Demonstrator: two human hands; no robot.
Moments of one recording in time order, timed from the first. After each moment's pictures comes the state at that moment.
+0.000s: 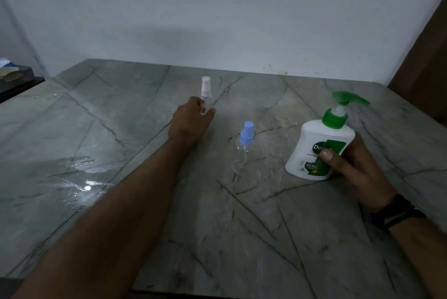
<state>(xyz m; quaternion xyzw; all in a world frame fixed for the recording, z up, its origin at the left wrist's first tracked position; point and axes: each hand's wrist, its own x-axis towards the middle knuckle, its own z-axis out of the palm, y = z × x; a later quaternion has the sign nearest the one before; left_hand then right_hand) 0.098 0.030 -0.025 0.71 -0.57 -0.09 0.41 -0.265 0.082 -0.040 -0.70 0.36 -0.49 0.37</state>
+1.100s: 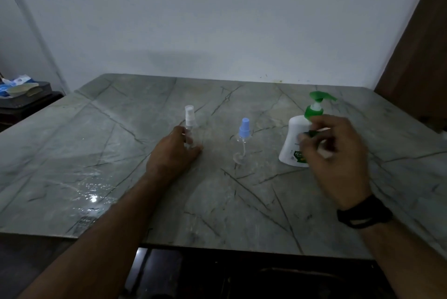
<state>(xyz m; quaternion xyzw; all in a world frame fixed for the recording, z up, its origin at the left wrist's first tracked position) 0.117 0.155 -0.022 0.72 -0.60 -0.09 0.33 -0.209 0.167 0.011 -0.70 0.40 -0.59 0.08</state>
